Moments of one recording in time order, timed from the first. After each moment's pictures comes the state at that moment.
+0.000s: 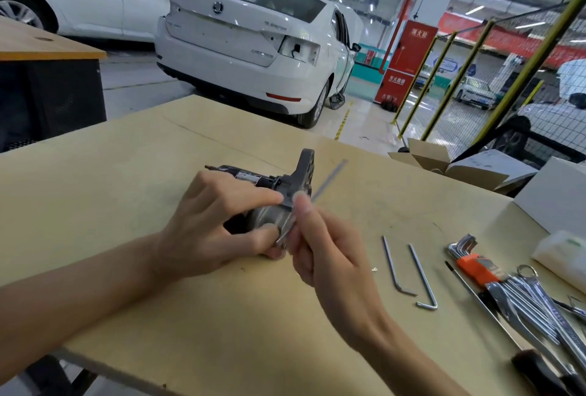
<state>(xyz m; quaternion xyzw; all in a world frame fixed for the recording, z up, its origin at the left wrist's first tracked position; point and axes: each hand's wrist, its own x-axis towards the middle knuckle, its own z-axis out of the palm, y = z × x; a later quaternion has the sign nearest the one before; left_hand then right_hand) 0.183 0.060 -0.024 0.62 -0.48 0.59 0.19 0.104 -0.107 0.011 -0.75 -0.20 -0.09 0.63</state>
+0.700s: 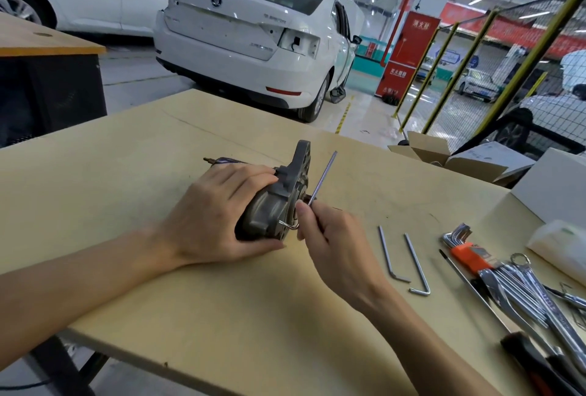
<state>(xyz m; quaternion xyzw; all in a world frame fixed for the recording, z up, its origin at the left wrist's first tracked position) 0.191 0.061 -0.039 0.81 -0.38 0.42 0.15 0.130 -0.138 -0.009 -0.90 -0.16 -0.18 0.35</state>
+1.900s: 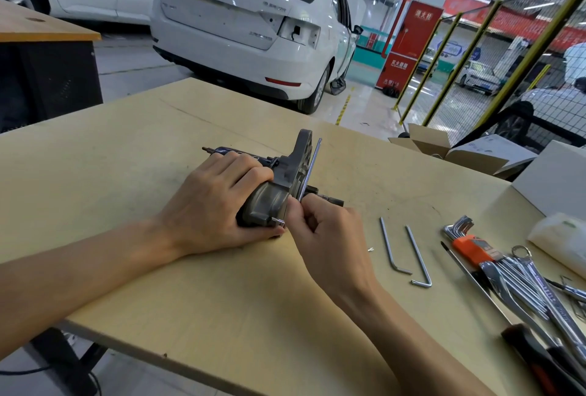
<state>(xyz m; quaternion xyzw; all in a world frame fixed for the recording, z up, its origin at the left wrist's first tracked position) 0.195 0.059 -0.042 0.81 -0.36 0.45 0.14 0.130 -0.125 -0.017 -0.89 -0.16 -0.27 0.33</state>
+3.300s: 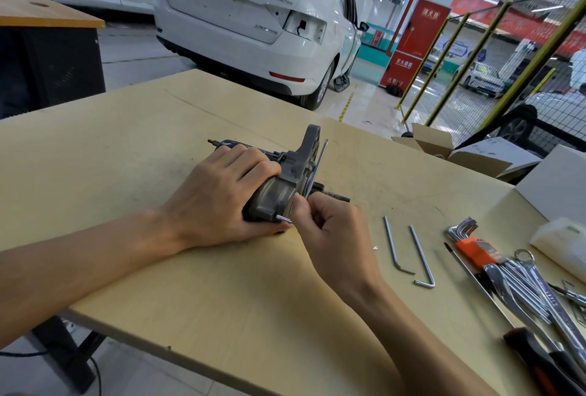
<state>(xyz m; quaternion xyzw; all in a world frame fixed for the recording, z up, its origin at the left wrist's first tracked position) 0.192 0.057 -0.039 0.81 -0.36 0.43 0.14 0.132 -0.127 -0.019 -0.88 -0.16 -0.24 0.39</state>
